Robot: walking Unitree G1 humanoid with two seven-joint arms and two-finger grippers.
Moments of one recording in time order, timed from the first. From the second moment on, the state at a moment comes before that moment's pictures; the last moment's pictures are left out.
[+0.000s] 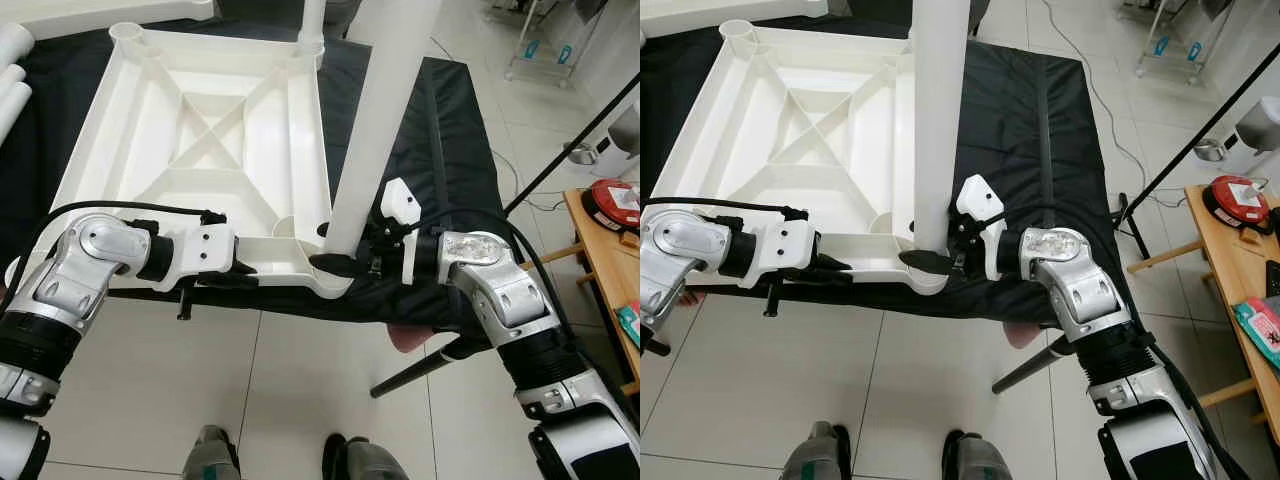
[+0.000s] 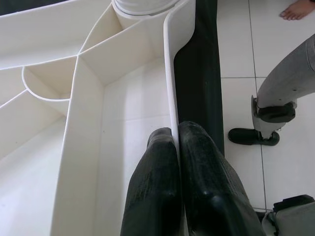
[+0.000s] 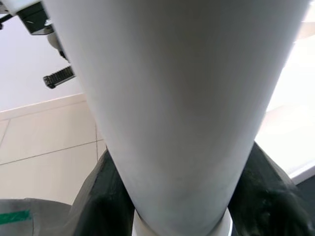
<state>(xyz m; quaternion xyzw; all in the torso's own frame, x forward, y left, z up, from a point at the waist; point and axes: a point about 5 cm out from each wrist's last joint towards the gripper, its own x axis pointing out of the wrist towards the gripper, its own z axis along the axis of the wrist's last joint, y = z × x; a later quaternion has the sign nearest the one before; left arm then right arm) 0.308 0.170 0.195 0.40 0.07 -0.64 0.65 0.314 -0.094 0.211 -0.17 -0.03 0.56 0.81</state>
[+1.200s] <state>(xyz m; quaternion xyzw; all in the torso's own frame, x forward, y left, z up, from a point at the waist) 0.350 0.080 0.197 0.34 0.02 -0.64 0.69 0.319 -0.121 0.197 -0.06 -0.08 0.11 0.99</state>
